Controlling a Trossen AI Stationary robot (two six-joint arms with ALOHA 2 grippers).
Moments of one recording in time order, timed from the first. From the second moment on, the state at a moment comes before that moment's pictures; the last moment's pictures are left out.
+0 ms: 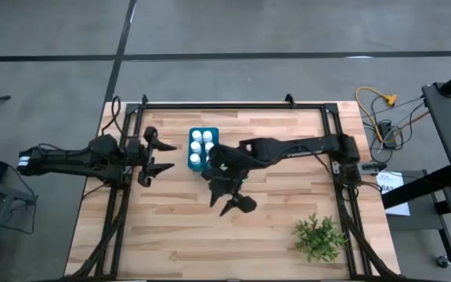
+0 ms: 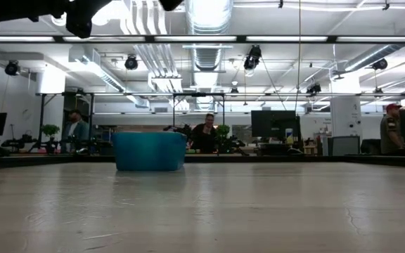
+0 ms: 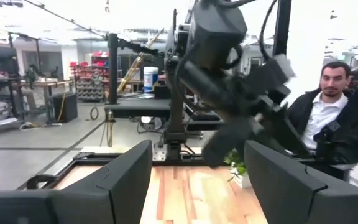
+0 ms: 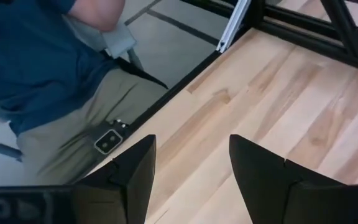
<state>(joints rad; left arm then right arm) 0.01 0.43 0.38 0.25 0.04 -0.04 0.09 2.01 1.93 -0.73 -0.70 -0.32</state>
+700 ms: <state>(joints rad) 0.01 0.21 0.24 0.28 -0.02 -0.02 -0.04 1.20 0.98 0.04 -0.60 -0.16</state>
